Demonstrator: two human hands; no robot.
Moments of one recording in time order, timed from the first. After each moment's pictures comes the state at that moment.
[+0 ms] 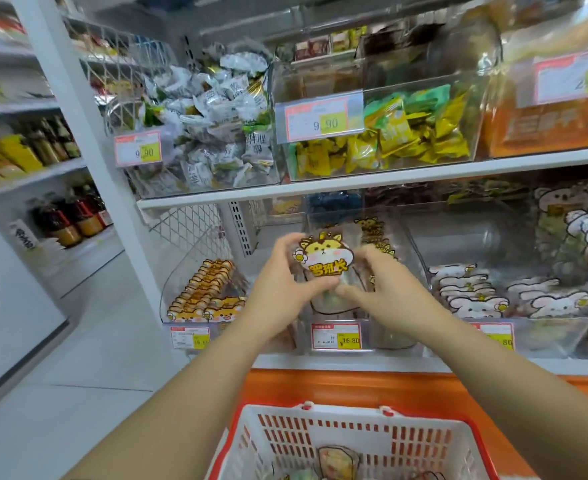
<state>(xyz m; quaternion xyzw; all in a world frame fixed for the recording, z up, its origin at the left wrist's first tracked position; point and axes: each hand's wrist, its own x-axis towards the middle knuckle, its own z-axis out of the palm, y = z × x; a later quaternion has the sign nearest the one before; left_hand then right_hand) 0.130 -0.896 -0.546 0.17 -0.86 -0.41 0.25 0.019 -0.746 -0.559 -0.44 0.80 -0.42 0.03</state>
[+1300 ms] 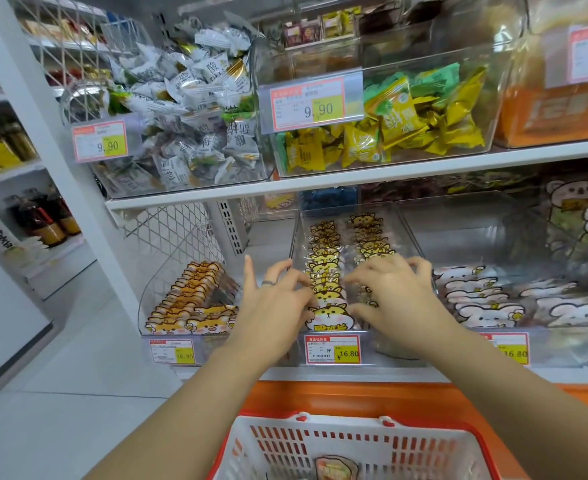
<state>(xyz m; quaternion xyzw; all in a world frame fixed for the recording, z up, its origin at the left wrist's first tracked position) 0.114 -0.920 -0.582 0.12 -0.98 0.08 0.15 -0.002 -0.752 -0.574 -0.45 0.87 -0.17 -0.10</state>
